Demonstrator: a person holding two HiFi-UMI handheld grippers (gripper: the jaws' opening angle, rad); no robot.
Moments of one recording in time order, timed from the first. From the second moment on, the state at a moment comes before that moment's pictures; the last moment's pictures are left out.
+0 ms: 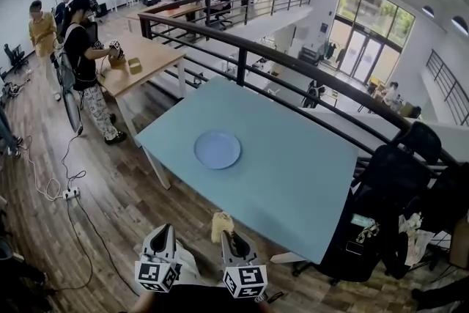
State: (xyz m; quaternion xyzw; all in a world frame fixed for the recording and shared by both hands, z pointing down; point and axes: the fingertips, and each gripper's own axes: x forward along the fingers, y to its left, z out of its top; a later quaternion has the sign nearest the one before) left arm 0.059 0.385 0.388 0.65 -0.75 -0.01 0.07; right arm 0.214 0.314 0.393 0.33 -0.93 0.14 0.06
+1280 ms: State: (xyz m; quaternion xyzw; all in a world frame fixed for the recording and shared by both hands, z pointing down) left arm -0.085 0.244 0.382 0.70 -0.71 0.00 0.08; right arm 0.073 0.195 0.390 0.39 -0.91 0.15 0.06
